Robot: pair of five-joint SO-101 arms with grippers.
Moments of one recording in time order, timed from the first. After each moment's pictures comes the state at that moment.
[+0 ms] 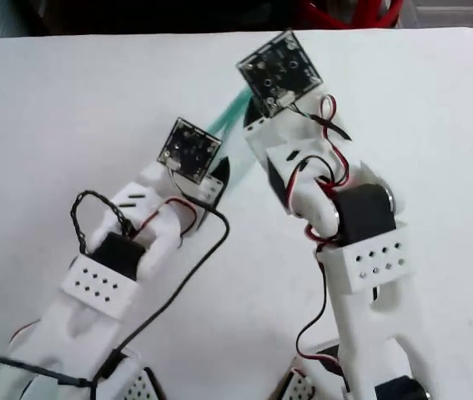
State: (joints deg) left arm 20.9 -43.1 54.1 28.5 -7.4; right arm -24.4 -30.8 3.4 62.3 24.3
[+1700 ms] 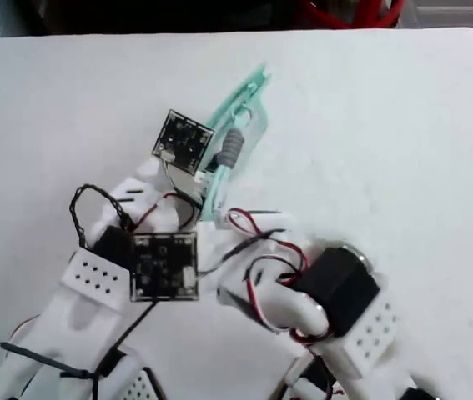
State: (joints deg) left arm 19.6 -42.2 52.8 29.2 -5.3; right arm -51.9 -38.7 2.4 98.2 52.0
